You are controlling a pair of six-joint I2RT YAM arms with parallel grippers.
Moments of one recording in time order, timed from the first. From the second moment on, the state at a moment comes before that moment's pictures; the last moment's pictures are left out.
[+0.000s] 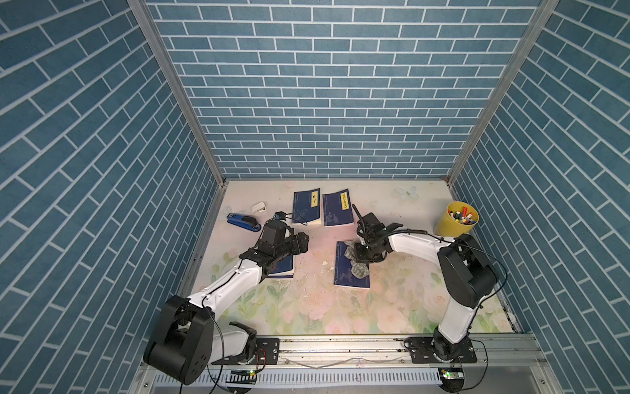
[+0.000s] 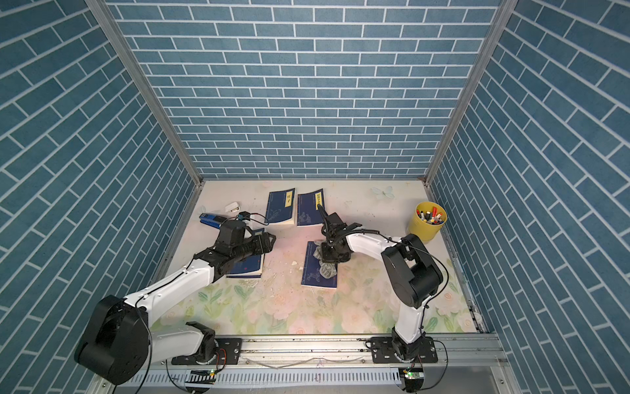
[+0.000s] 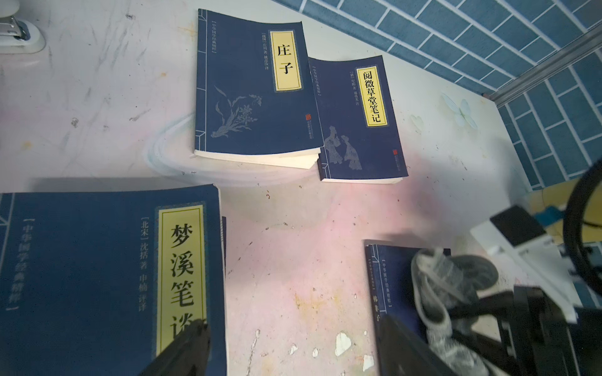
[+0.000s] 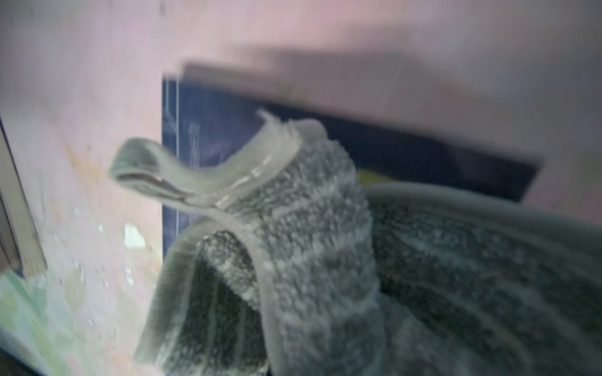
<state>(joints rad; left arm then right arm) -0.38 1.25 0.65 -0.08 0.09 -0.50 0.63 1.85 1.17 -0.58 -0.20 0.48</state>
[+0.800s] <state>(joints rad) -0.38 1.32 0.71 -0.12 0.08 -0.47 0.75 1.66 0.95 -0.54 -0.11 0.59</state>
